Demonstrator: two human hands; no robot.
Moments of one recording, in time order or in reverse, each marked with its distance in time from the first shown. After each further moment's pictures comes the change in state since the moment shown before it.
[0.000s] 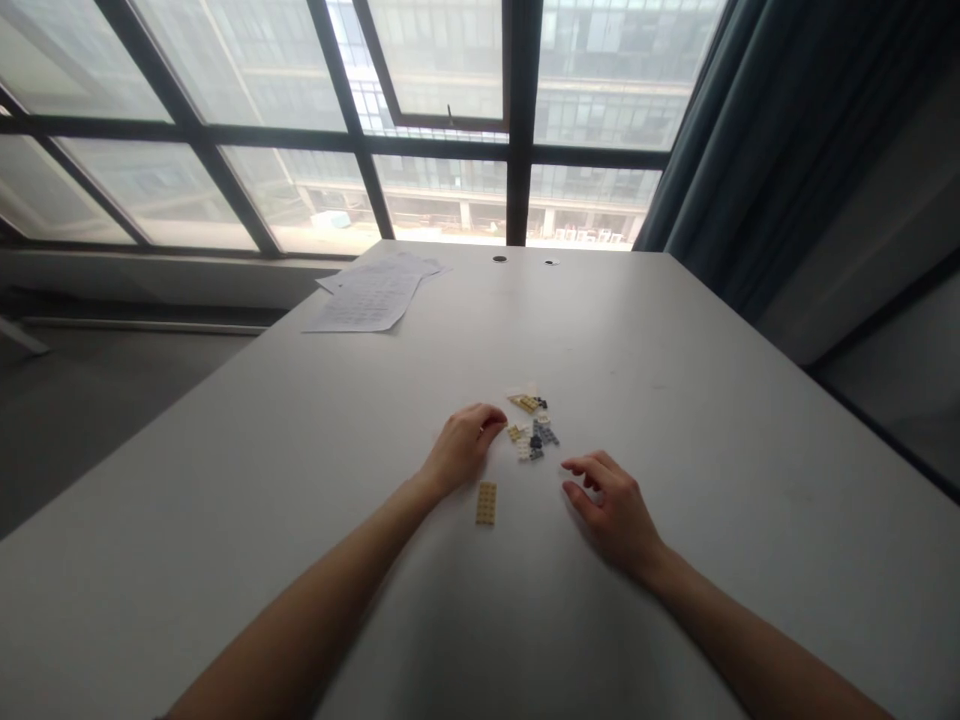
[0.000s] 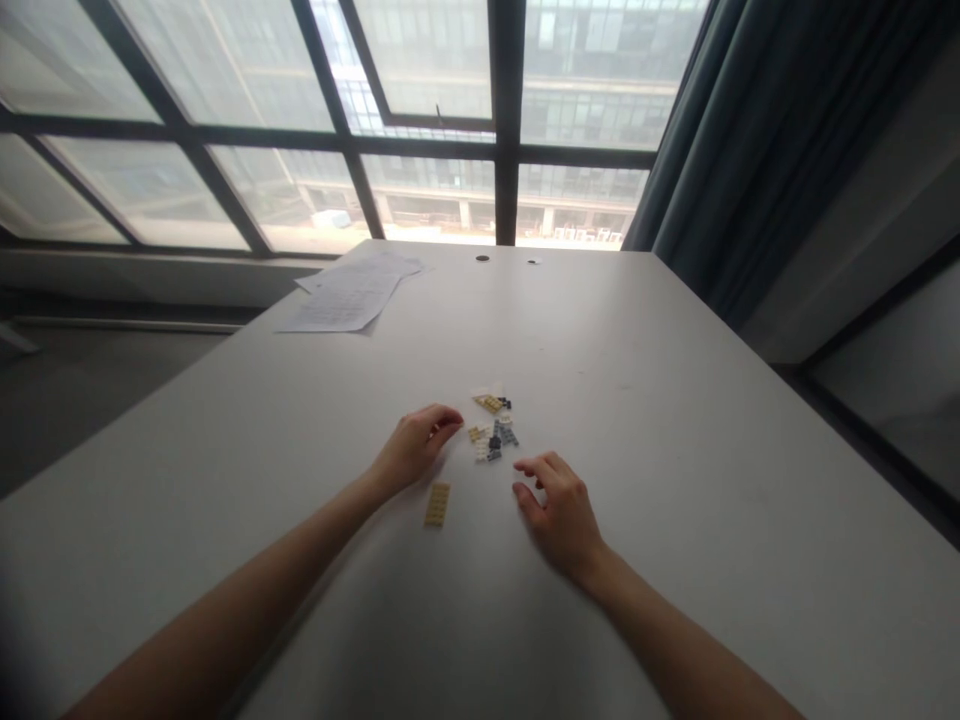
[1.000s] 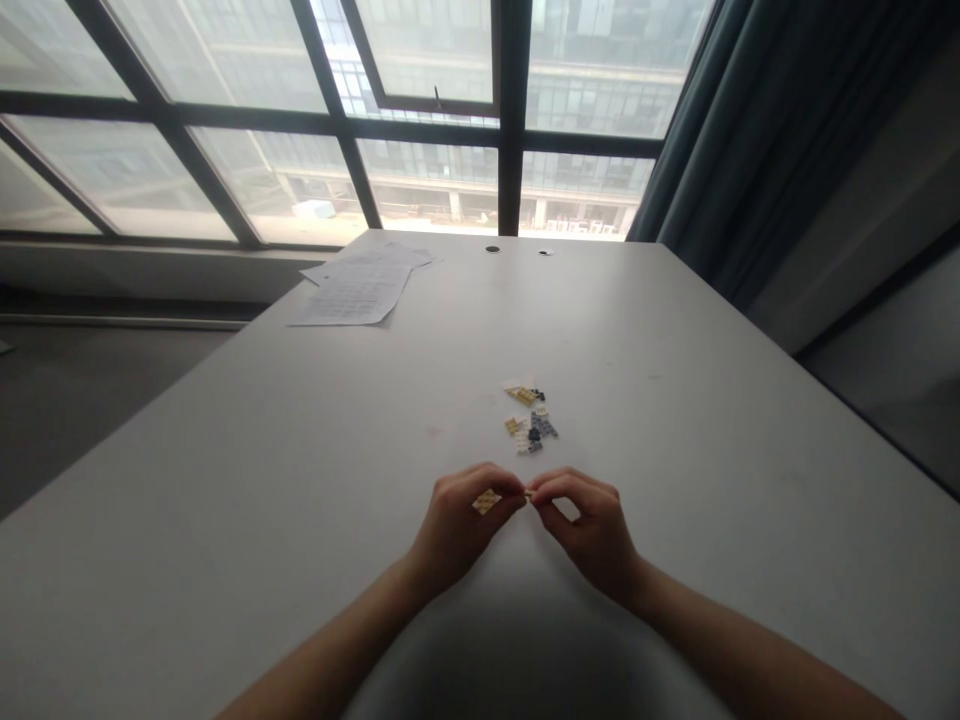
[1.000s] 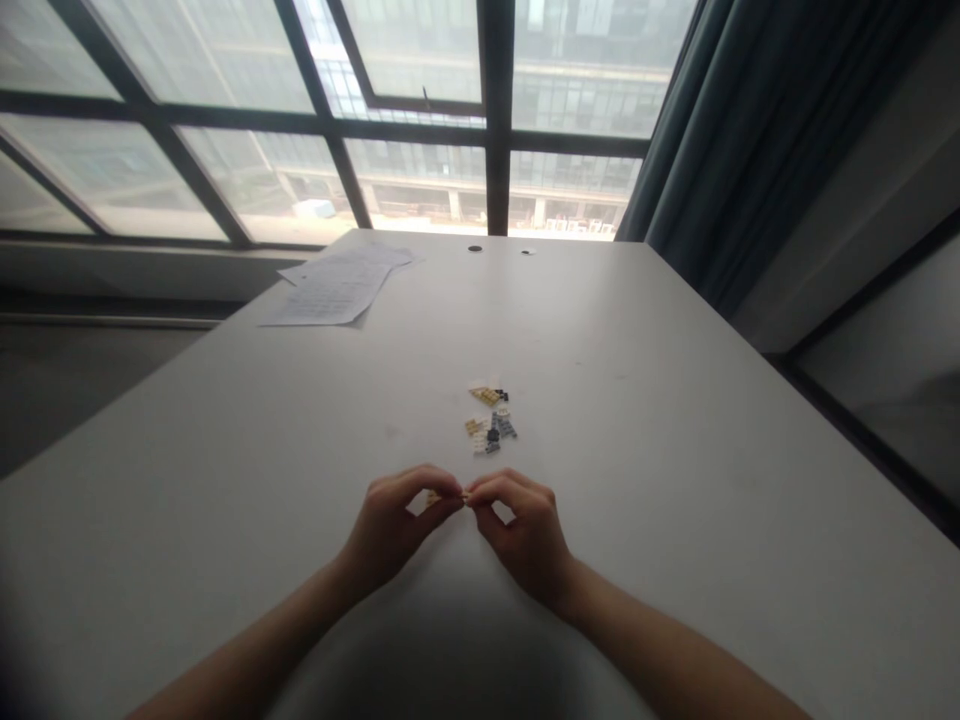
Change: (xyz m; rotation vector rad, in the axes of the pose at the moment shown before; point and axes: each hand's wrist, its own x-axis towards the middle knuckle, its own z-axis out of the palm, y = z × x) left_hand -0.068 0.048 -0.005 -0.418 0.090 0.074; right_hand -0.009 -0.044 0.022 0.398 0.064 -0.164
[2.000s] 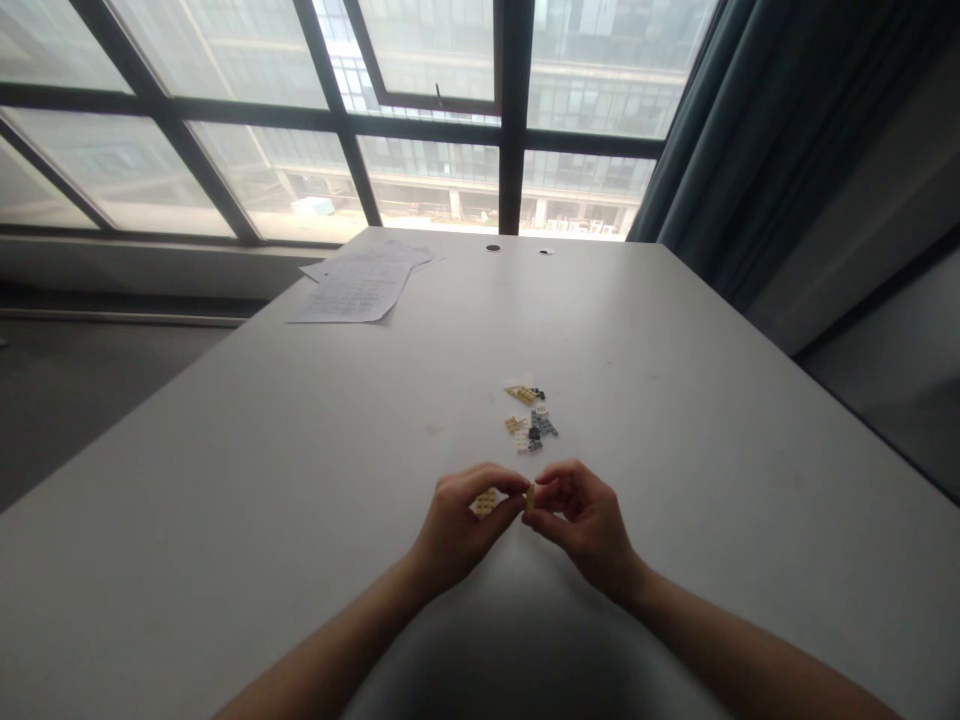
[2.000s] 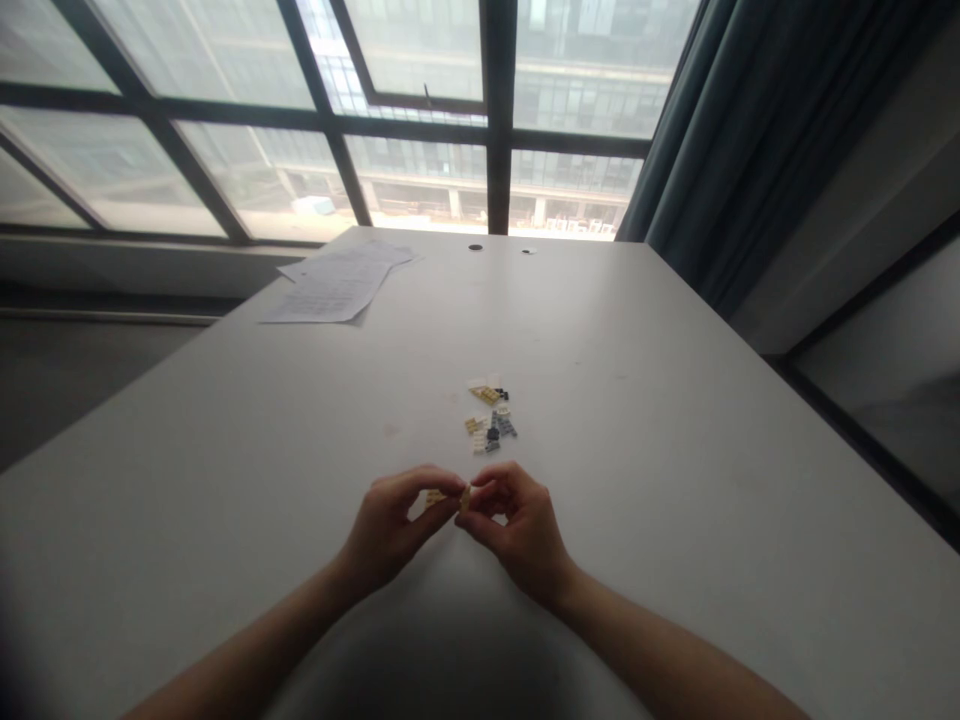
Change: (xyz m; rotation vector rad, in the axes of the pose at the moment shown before) left_hand 0.000 0.005 0.001 -0.113 -0.019 -0.036; right_hand -0.006 0.002 0.007 0.383 0.012 0.331
